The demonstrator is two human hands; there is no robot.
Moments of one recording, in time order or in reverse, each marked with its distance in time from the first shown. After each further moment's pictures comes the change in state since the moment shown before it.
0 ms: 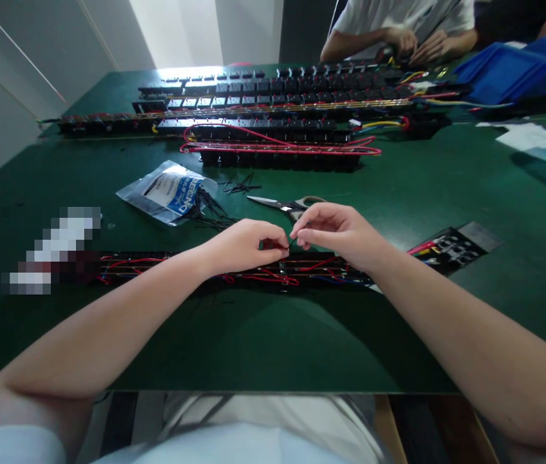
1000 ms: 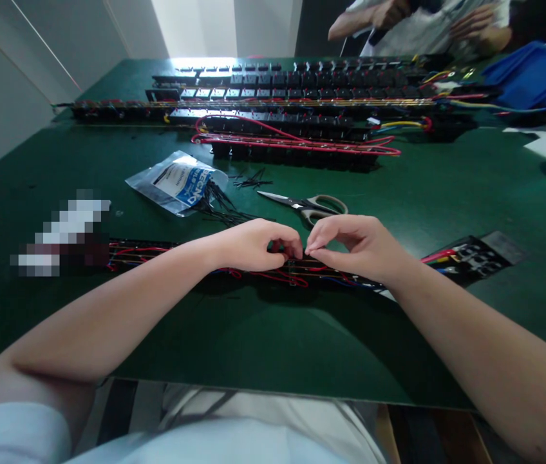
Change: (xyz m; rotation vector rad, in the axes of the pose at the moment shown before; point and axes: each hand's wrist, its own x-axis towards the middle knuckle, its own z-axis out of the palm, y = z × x) left_hand -0.002 -0.001 -0.004 -0.076 -0.128 0.066; right_hand -0.007 0.002 -0.002 -0.194 -0.145 -0.299
